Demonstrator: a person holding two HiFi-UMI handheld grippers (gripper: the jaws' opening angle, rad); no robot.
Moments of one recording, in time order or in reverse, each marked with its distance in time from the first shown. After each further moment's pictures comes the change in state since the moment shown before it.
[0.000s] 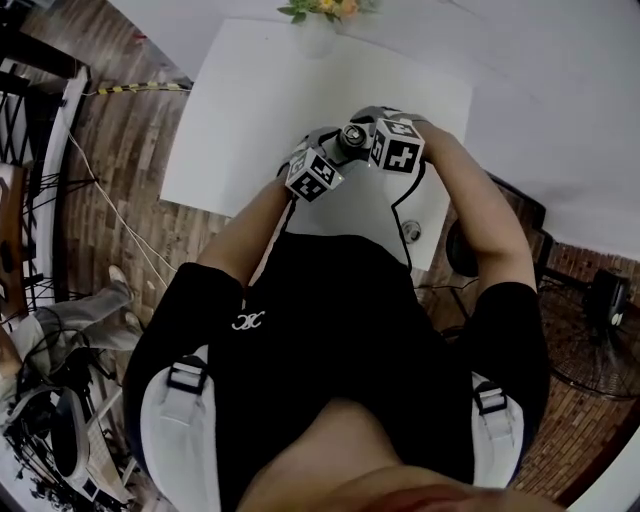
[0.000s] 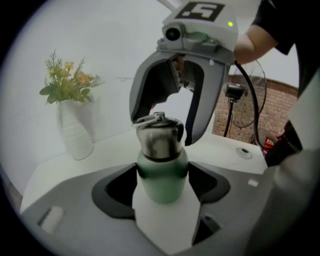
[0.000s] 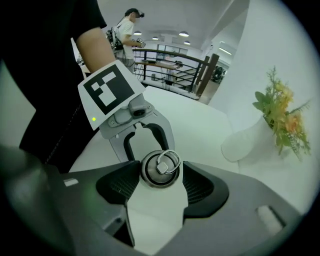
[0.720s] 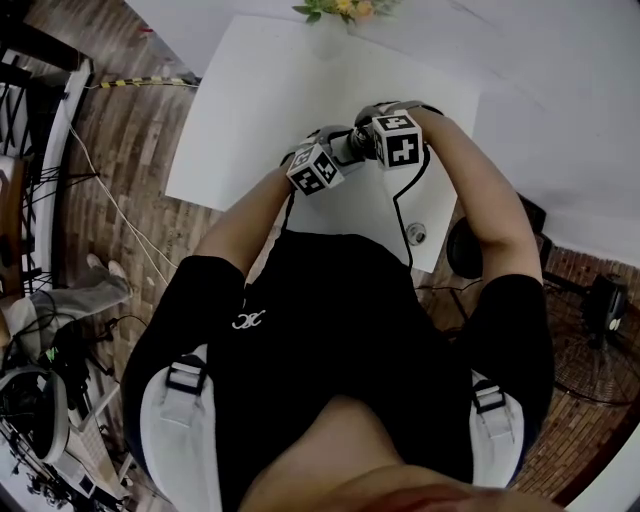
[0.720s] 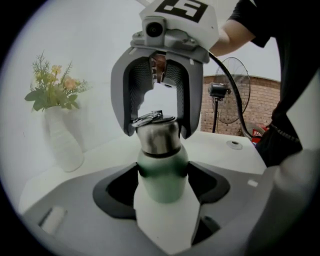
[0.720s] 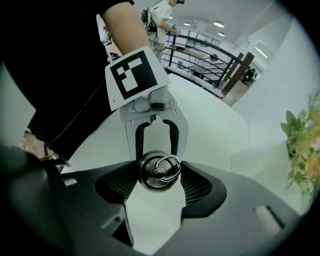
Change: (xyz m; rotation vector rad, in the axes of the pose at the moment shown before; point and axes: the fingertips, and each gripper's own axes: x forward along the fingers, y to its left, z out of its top) left arm 0.000 0.000 -0.003 0.137 -0.037 -0.108; right arm 0.005 0.005 -0.002 -0.271 0.166 0.154
